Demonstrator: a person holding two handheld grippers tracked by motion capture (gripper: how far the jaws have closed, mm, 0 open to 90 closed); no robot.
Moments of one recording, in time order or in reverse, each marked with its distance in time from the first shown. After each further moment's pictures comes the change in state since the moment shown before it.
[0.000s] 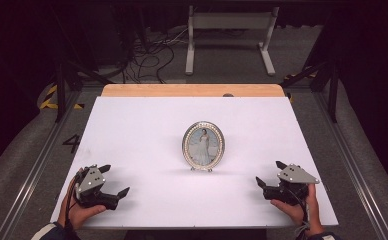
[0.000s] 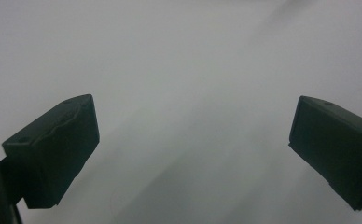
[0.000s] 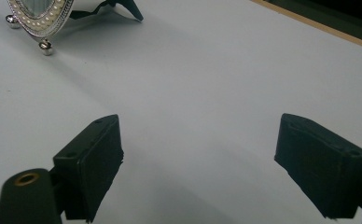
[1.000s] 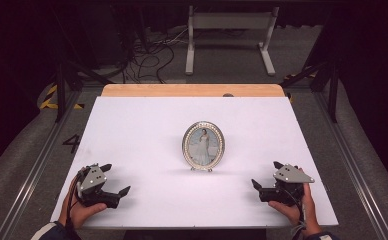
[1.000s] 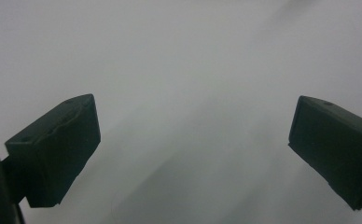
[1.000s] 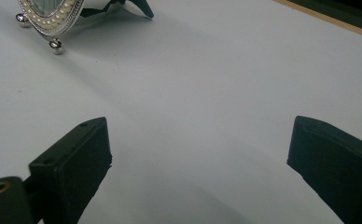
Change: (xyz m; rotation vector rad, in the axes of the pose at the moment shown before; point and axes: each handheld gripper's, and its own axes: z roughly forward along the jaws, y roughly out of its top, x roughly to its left) left arm 0.002 0.000 0.005 0.016 0.008 0.001; right arm 0.007 0.001 0.007 0.009 0.022 0.003
